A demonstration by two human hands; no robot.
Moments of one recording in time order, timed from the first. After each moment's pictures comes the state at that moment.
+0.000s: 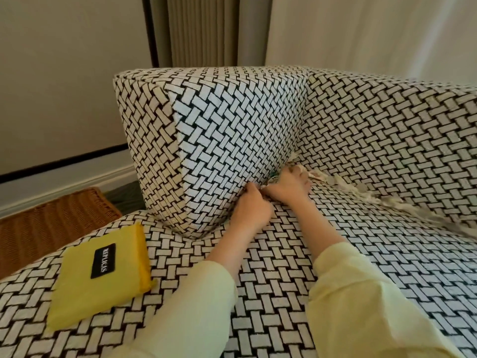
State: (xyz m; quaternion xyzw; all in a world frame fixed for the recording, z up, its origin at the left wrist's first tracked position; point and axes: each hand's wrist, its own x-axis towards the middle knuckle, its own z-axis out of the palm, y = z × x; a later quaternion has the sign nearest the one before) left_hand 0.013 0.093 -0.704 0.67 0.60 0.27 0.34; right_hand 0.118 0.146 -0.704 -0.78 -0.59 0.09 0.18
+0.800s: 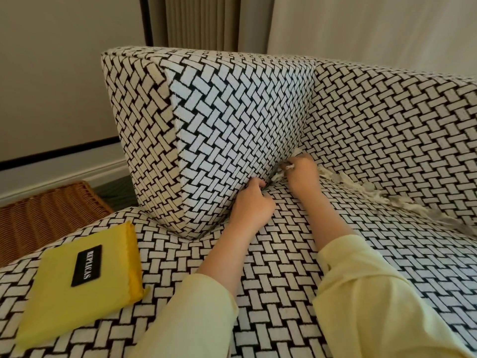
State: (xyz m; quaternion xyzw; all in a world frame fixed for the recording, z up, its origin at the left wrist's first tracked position) left_hand 0.010 0.112 -0.719 0.68 0.56 0.32 0.35; right_hand 0.136 0.166 -0.706 -0.74 -0.59 0.01 0.31
